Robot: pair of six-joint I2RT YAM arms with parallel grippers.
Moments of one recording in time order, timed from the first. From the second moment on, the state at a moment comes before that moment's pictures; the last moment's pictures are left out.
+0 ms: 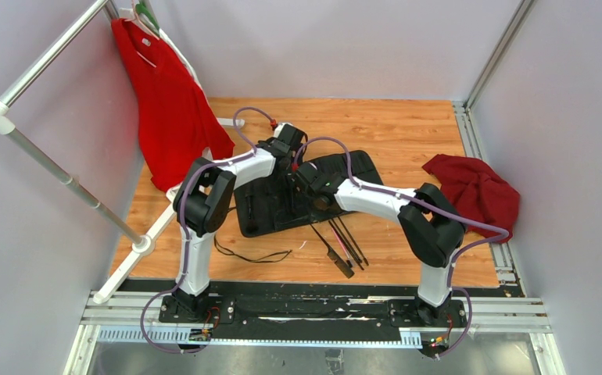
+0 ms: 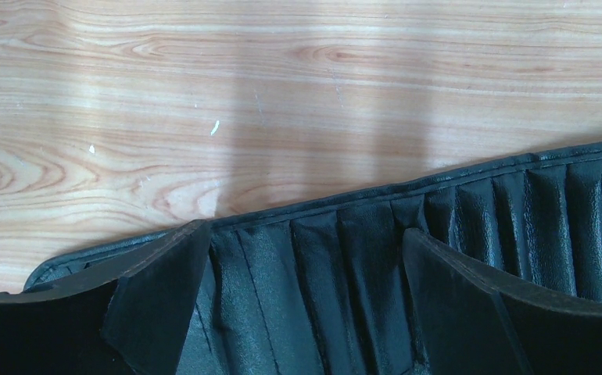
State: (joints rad) left arm -0.54 2.08 1.46 -0.33 -0.43 -0.40; right arm 0.86 1.86 1.27 -0.55 0.17 0.29
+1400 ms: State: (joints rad) left arm -0.54 2.08 1.45 -0.32 -0.43 -0.41; right arm 0.85 1.85 1.23 -0.51 0.12 0.46
